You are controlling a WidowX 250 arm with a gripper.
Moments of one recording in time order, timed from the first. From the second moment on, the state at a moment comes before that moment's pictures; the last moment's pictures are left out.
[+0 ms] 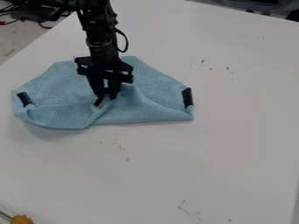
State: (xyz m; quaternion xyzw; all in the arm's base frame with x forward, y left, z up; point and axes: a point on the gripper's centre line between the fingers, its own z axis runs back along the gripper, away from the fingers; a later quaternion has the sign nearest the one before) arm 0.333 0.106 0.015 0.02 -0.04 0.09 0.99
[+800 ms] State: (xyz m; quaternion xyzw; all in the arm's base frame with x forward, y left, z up) arm 0.333 0.096 0.053 0.05 -0.09 0.08 0.99
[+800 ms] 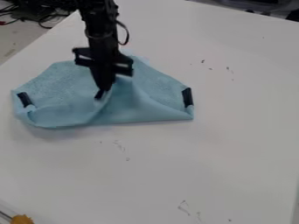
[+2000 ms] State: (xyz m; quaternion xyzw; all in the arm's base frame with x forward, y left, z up) arm 0.221 0.011 0.023 -0.02 -0.09 0.02 1.00
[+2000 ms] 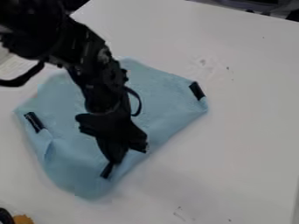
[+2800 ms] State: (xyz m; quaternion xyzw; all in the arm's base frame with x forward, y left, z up) arm 0.214 0.000 0.033 -0.04 -0.08 0.05 0.99
